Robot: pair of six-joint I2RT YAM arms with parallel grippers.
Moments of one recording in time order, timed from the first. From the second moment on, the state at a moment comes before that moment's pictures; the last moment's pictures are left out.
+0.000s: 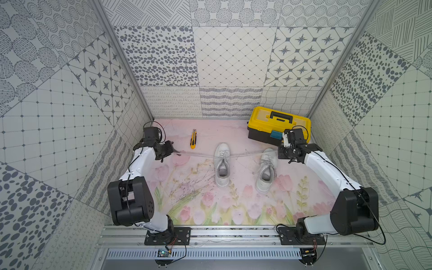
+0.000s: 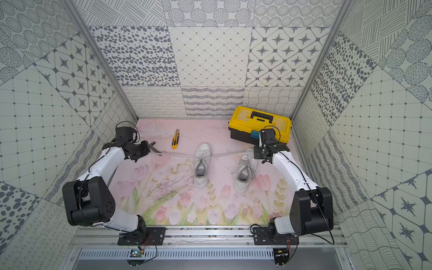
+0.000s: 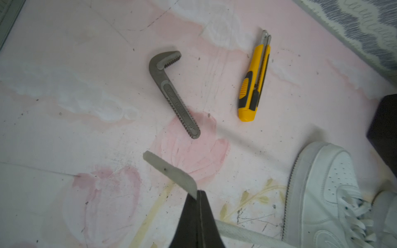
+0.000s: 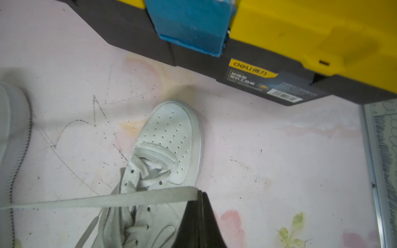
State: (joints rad) left arm 0.22 1.52 1.17 -0.60 0.24 -0.26; right arm 0.19 1.40 1.13 -0.66 0.07 0.12
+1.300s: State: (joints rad) left arm -0.02 1.18 1.26 -0.42 0.52 -0.53; right arm 0.71 1.78 1.40 -0.37 -0.39 -0.06
